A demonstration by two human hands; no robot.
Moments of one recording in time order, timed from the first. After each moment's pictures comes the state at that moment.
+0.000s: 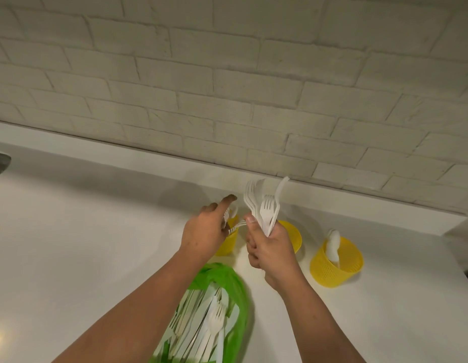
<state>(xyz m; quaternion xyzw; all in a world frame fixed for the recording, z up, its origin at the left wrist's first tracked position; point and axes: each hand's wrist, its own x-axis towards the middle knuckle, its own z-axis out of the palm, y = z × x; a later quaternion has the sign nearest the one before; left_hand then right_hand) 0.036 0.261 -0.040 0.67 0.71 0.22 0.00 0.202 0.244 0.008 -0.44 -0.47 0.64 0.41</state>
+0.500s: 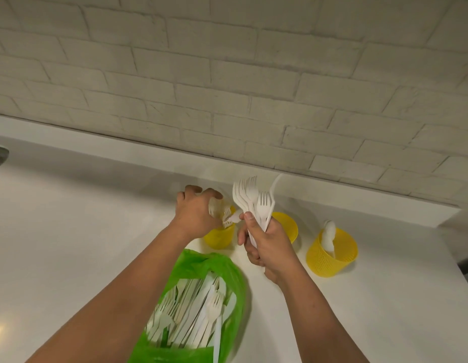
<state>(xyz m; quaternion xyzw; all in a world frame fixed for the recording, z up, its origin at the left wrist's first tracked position) 0.015 0.266 -0.014 0.61 0.76 0.16 0.15 0.213 0.240 -0.001 -0.42 -0.50 0.66 0.37</state>
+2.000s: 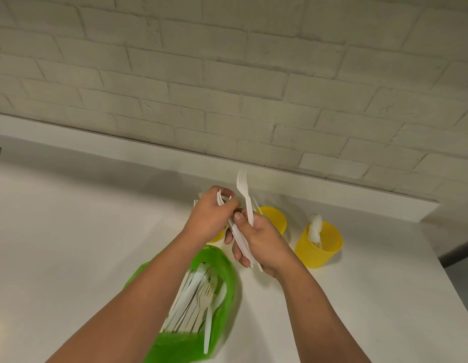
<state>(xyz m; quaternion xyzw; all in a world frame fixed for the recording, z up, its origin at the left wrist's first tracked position) 0.081 0.231 0.019 0.45 0.64 0.47 0.41 0.225 0.221 0.020 -0.40 -0.60 0.63 0.28</state>
